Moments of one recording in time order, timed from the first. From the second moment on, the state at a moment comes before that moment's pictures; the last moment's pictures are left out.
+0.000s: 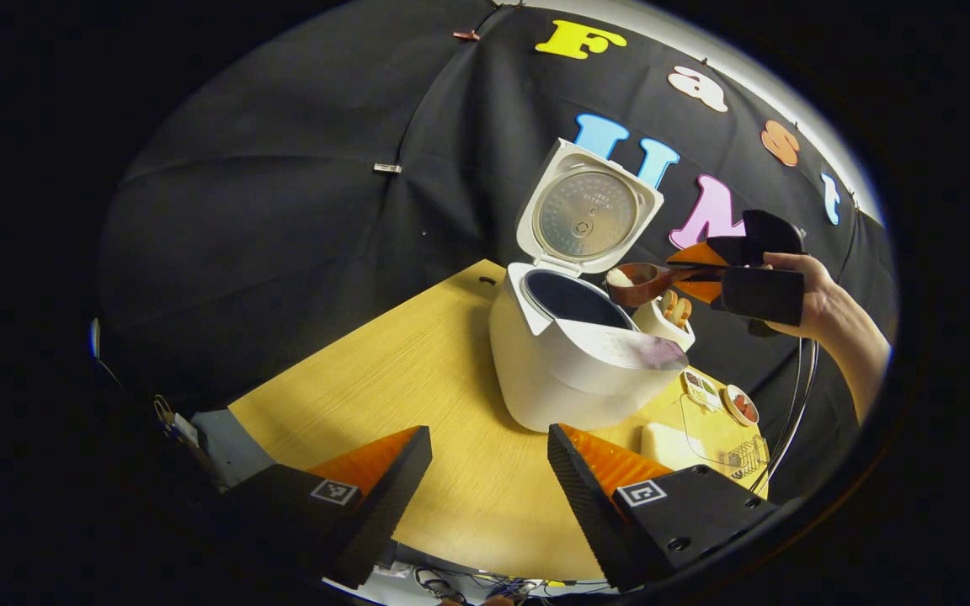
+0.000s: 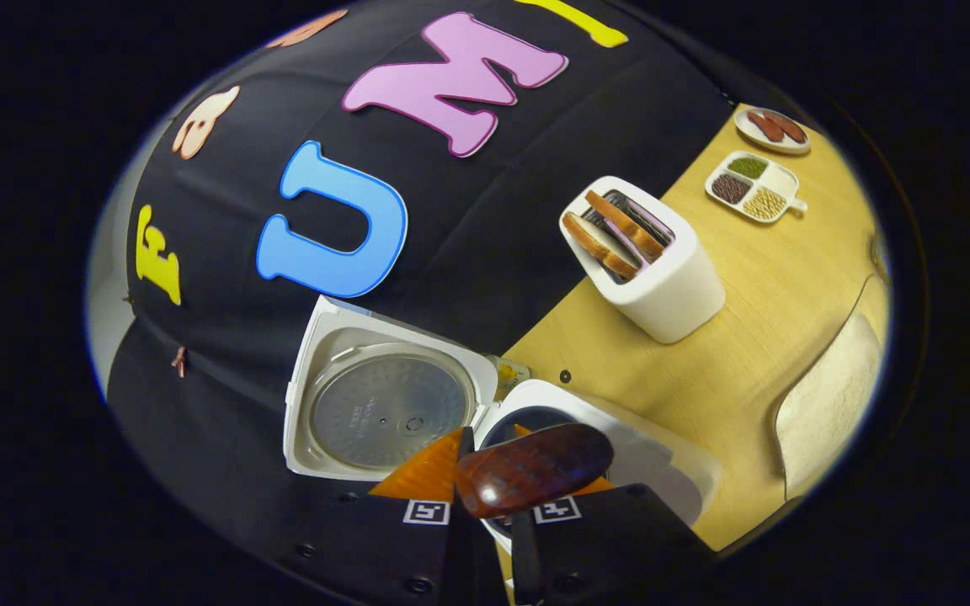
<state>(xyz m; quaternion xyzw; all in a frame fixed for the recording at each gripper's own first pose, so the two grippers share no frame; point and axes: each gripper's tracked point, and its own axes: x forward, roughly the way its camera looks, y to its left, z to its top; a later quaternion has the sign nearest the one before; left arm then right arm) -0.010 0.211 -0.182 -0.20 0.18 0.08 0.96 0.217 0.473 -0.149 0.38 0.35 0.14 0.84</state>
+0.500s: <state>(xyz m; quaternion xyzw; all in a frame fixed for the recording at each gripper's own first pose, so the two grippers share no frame) -0.024 0.221 -0.196 -0.23 0.20 0.10 0.95 0.227 0.512 -0.171 0.20 0.30 0.20 0.91</state>
